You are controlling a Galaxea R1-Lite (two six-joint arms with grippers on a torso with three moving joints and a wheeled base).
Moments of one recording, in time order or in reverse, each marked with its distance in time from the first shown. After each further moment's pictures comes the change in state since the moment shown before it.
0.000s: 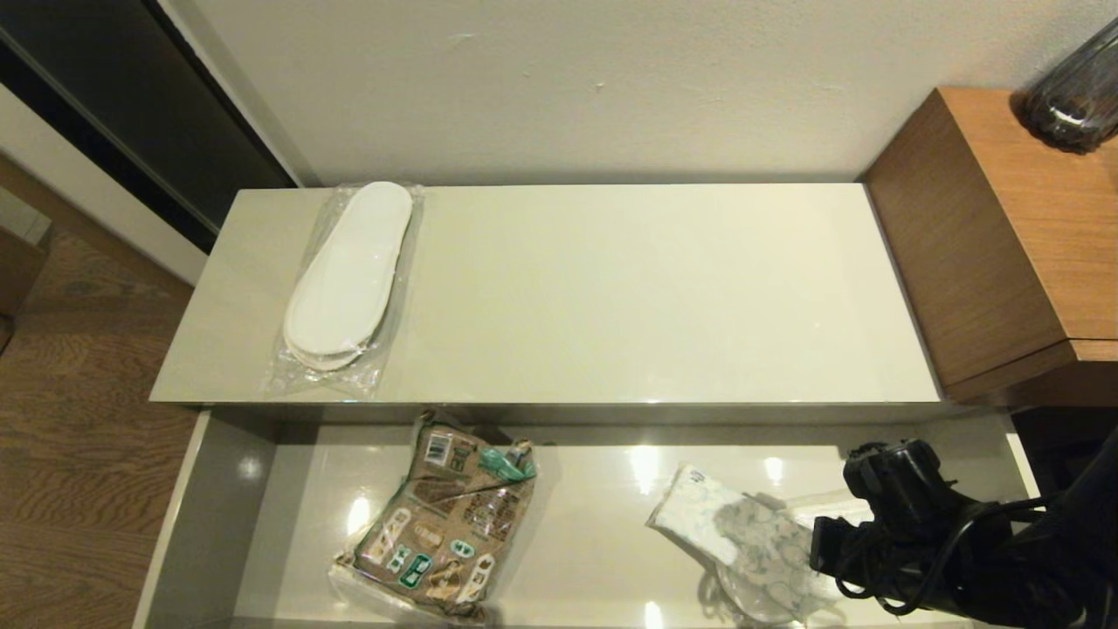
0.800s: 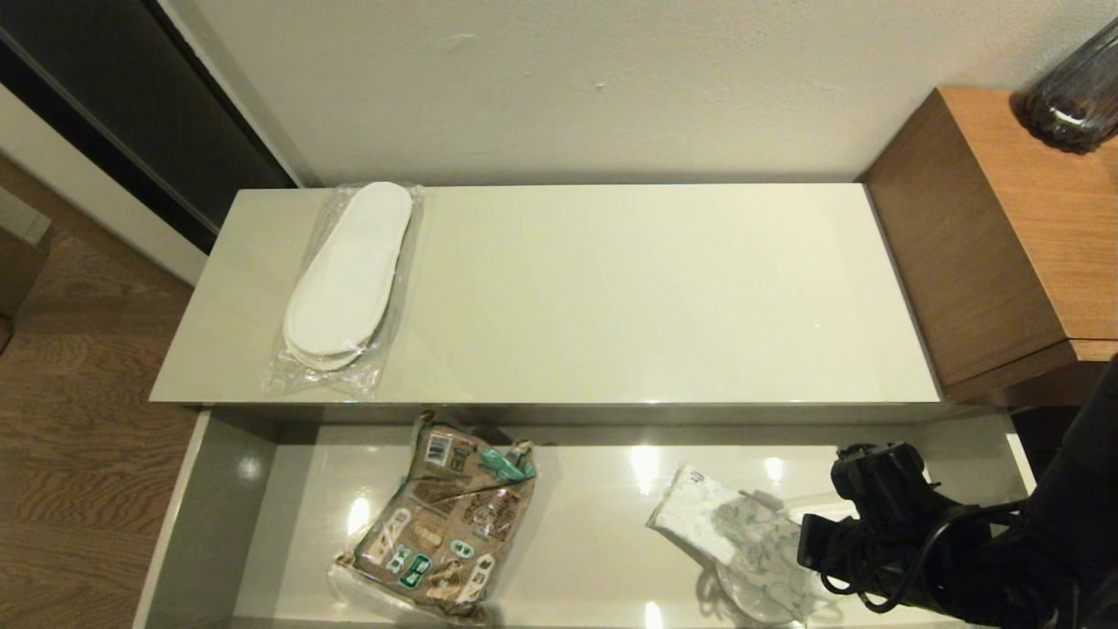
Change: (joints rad) left arm 0.000 0.000 0.000 0.001 0.000 0.000; right arm 0.002 0.079 0.004 -0.098 0.003 0.006
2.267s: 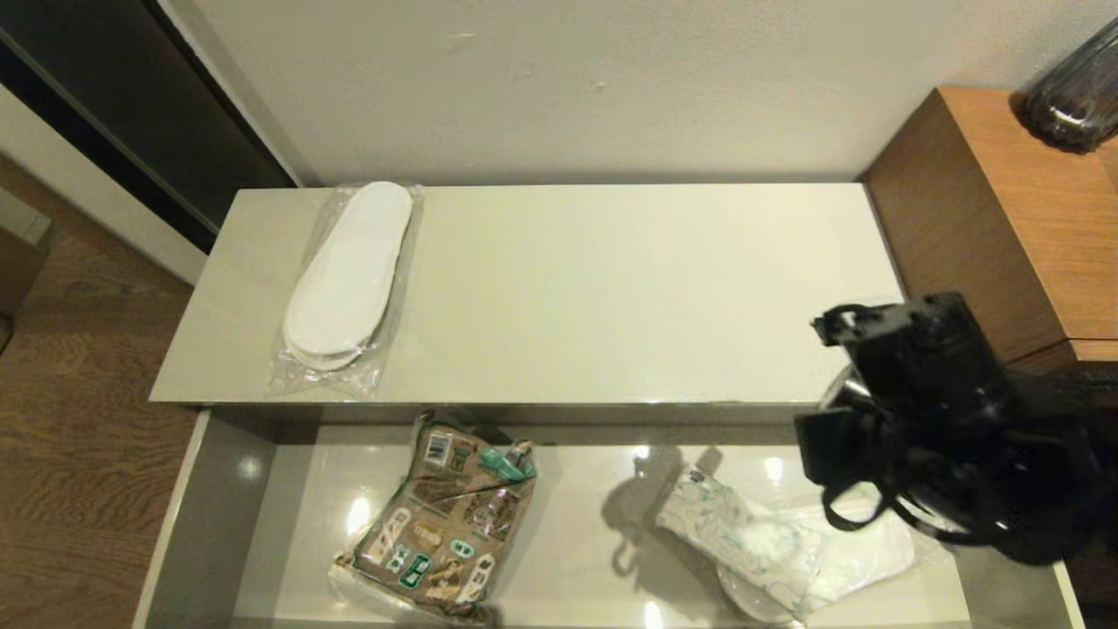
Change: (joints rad) left arm 0.000 0.000 0.000 0.000 0.000 0.000; right arm 0.349 -0.474 -0.442 0.716 -0.462 -0.303
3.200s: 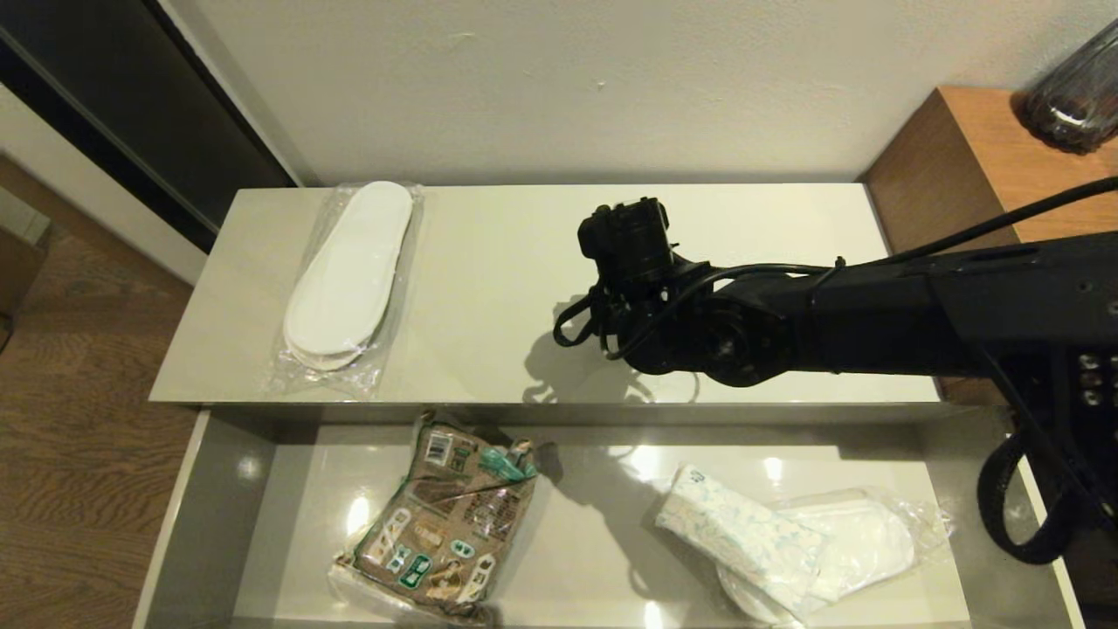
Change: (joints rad) left arm 0.000 0.000 0.000 0.000 0.000 0.001; right arm 0.046 0.665 -0.929 -0.079 -0.140 -0.171
